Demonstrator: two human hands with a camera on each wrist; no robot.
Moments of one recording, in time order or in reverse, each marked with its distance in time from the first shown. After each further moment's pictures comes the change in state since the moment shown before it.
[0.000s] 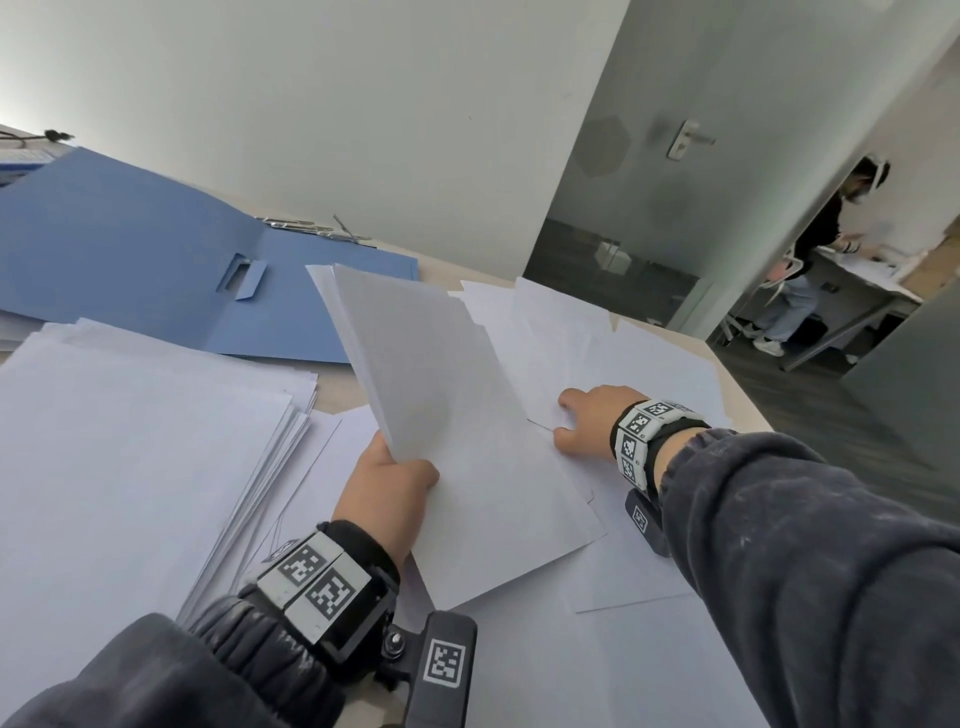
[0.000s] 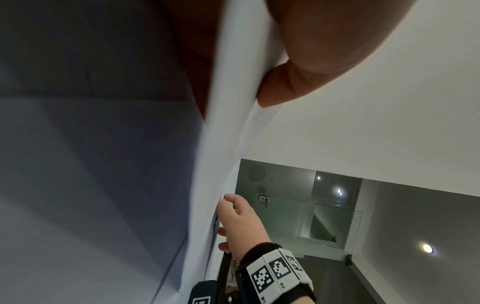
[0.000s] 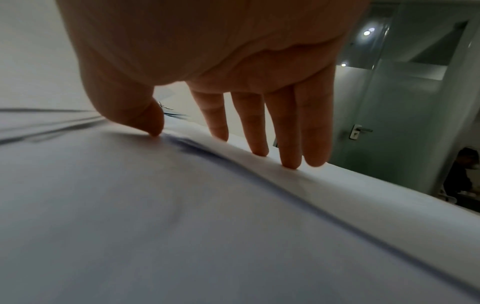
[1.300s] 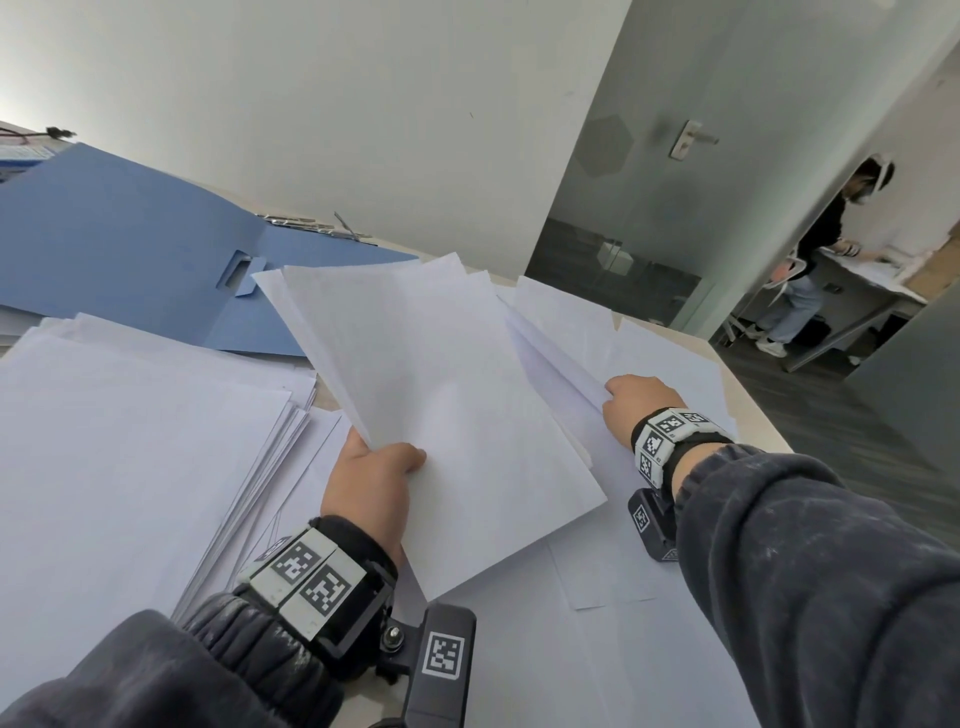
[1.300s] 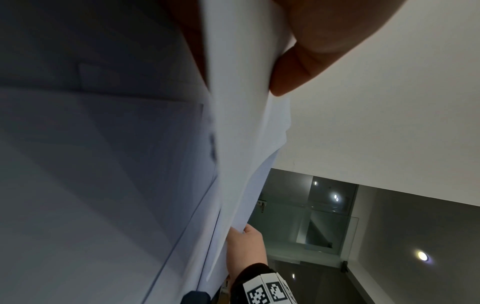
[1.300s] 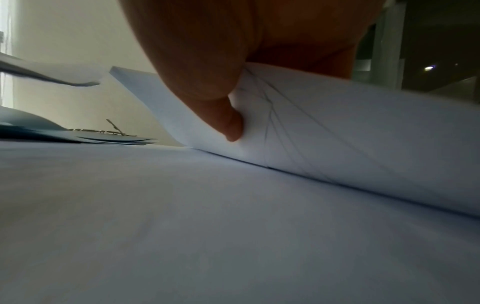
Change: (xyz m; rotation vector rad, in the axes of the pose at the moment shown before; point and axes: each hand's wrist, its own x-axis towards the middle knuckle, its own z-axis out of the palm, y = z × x) left_hand 0.005 -0.003 -0.001 -0.218 0.105 0.048; right_hand 0.006 0.031 0.011 0.263 0.219 0.233
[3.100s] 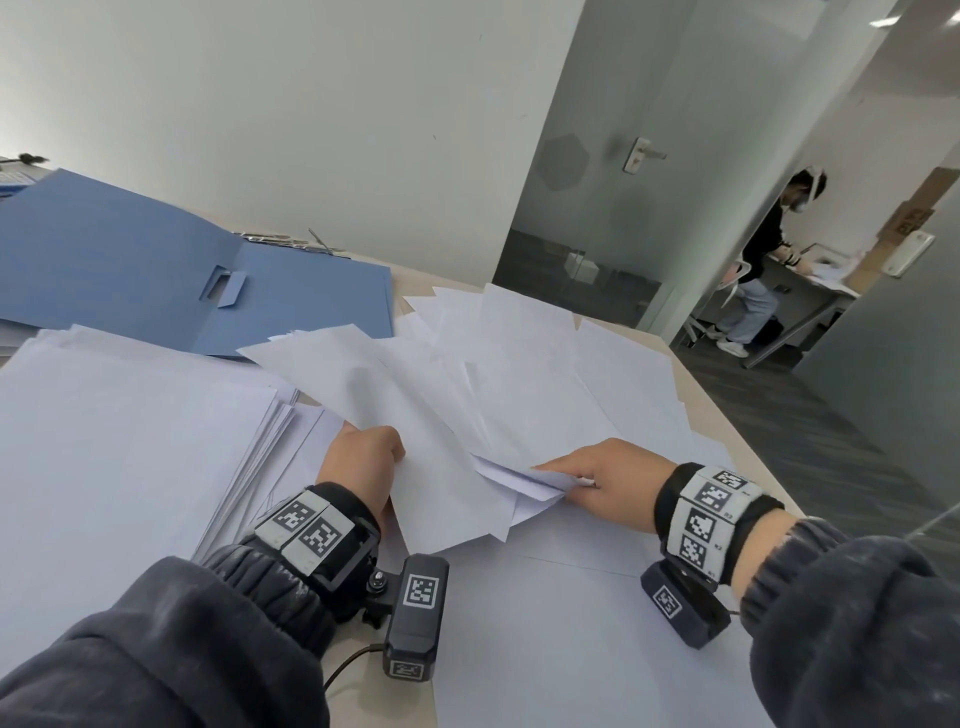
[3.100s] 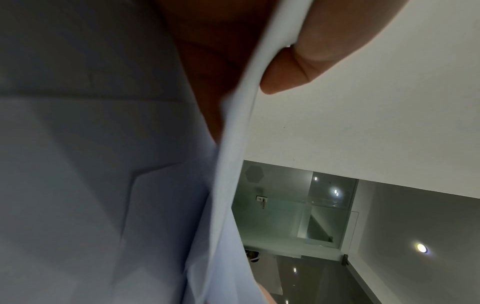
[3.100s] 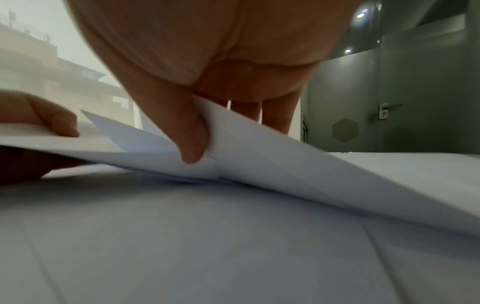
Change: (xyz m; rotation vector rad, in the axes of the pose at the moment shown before) left_hand 0.003 0.008 0.001 0.300 0.031 -0.121; right_hand -0.137 0.020 -0.013 0.234 -0.287 -0.514
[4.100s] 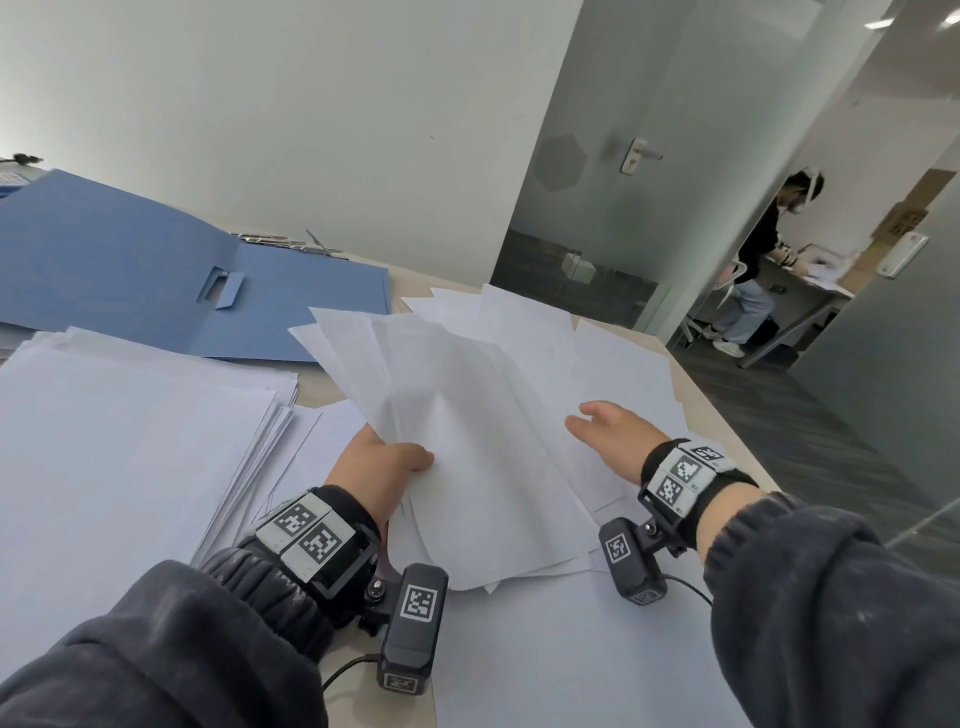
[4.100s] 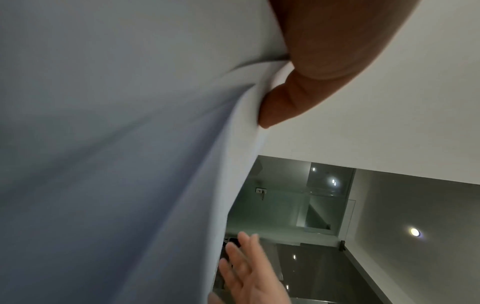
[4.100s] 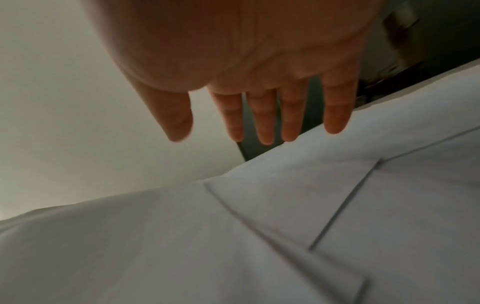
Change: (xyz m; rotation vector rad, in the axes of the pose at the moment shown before) left_hand -0.005 -0.011 0.001 -0.080 -0.260 0.107; right_hand 0.031 0.024 -0.012 0.414 0.238 0.428
